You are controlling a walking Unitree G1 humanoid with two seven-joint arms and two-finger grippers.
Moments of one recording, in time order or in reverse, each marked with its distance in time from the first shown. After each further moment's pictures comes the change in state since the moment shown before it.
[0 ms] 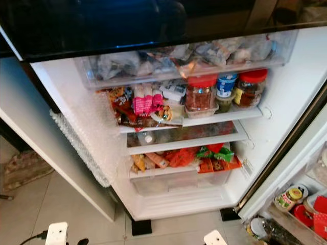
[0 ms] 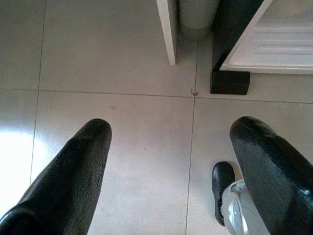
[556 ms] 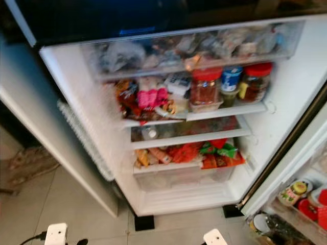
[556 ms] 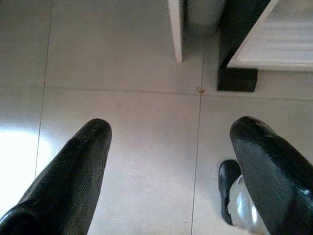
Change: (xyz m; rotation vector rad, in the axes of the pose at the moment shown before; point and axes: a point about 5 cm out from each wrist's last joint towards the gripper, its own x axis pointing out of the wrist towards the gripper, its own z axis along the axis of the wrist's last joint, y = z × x) left arm 0.000 0.001 0.001 0.000 -0.019 0.003; right arm 0.000 0.000 0.002 0.009 -0.016 0.005
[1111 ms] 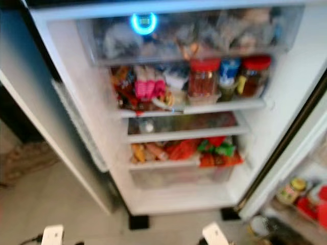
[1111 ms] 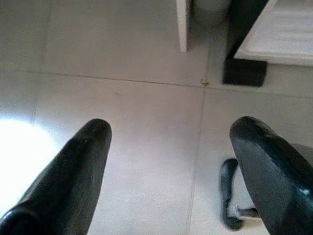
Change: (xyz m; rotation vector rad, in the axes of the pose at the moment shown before) left arm -0.002 0.004 -0.006 -0.002 0.014 0.021; right arm 0.000 -0.003 0.007 -0.002 -0.031 -0.008
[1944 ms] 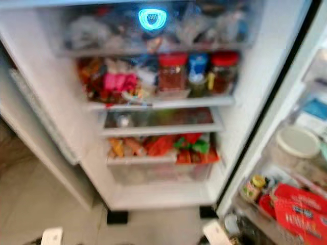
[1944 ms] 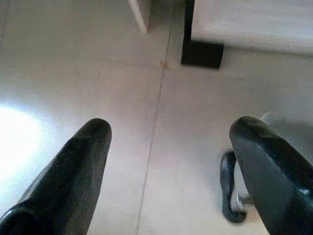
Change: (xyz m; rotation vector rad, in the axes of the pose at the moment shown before) left arm -0.001 0.003 -0.003 -0.002 0.001 0.010; right arm 0.000 -0.003 0.005 -0.025 -0.008 0.011
